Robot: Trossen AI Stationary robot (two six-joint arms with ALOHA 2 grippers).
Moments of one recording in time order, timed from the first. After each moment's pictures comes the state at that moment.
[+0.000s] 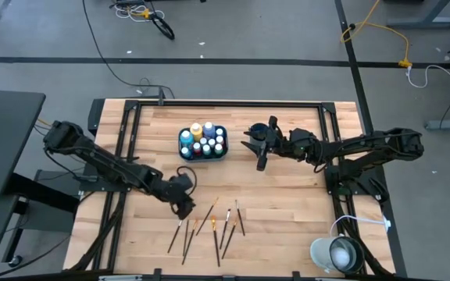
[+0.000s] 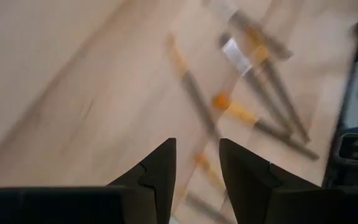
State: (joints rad) left arm -0.40 1.34 0.67 -0.18 -0.14 -1.01; right arm -0.13 1.32 0.55 0.78 0.16 -0.12
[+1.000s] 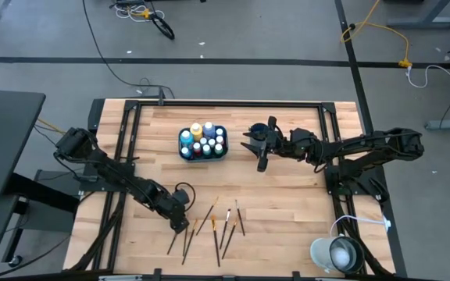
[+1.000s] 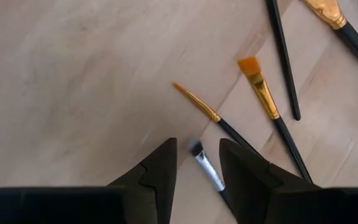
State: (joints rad) left arm -0.53 1.54 0.67 -0.21 -0.03 -1.21; right arm -0.13 1.32 0.55 0.80 0.12 -0.14
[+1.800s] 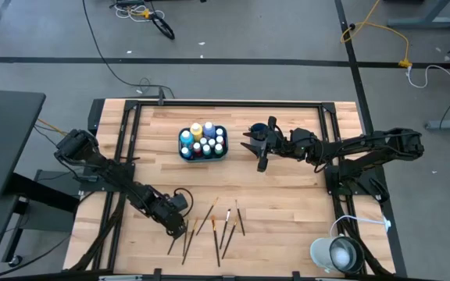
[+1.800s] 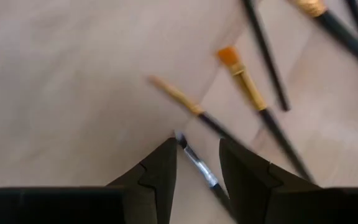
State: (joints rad) left arm -0.61 1.59 0.67 -0.15 -0.12 -1.21; right arm -0.13 1.32 0.55 0.81 0.11 -0.14
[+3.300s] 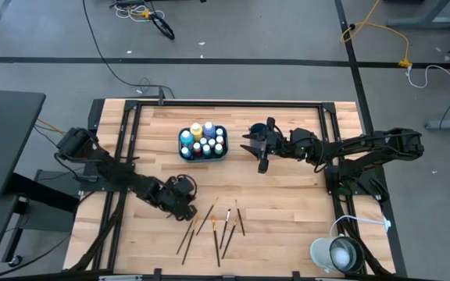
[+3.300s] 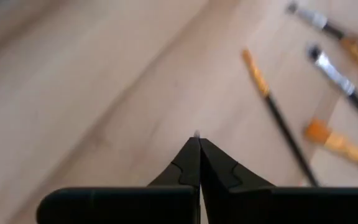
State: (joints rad) left arm -0.47 1.55 0.67 -0.14 -0.45 -1.05; right arm -0.13 1.32 0.55 0.81 0.06 -0.13
